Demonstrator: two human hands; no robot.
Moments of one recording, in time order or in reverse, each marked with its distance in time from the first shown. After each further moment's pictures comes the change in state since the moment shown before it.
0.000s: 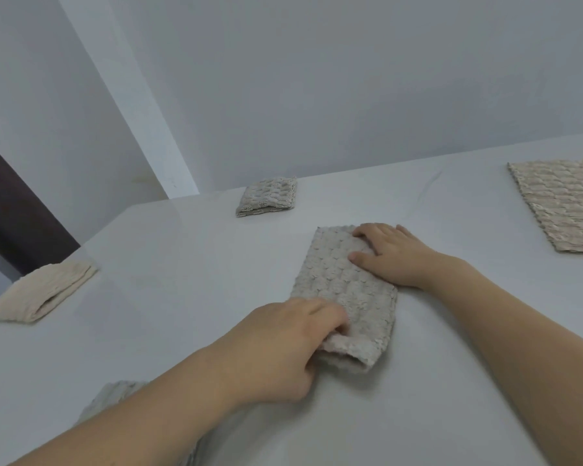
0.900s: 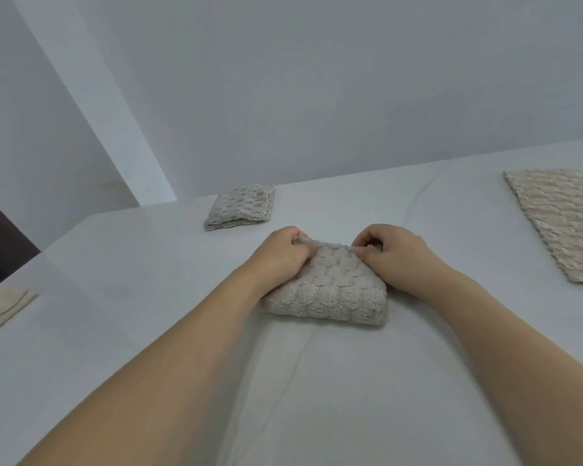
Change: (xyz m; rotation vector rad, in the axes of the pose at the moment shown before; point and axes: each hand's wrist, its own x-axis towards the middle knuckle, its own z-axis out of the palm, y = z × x) left_hand 0.171 -0.096 0.008 -0.787 0.326 -0.578; right_hand 0.019 0.020 -0.019 0.350 0.183 0.208
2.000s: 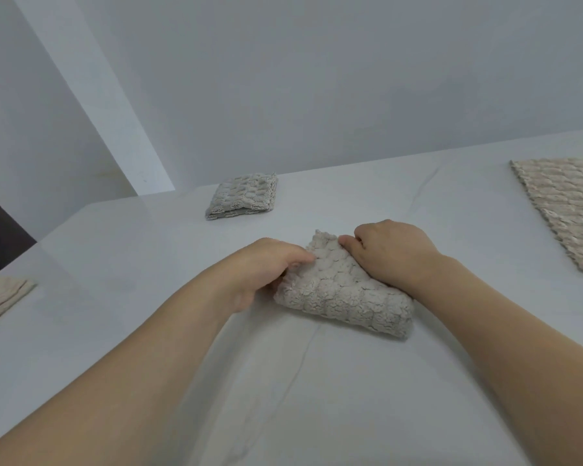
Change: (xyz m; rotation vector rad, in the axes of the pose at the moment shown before) left_hand -0.051 0.009 -0.024 -0.233 -0.187 -0.255; right_hand 0.004 -0.018 0.014 -0.573 -0.037 -0.160
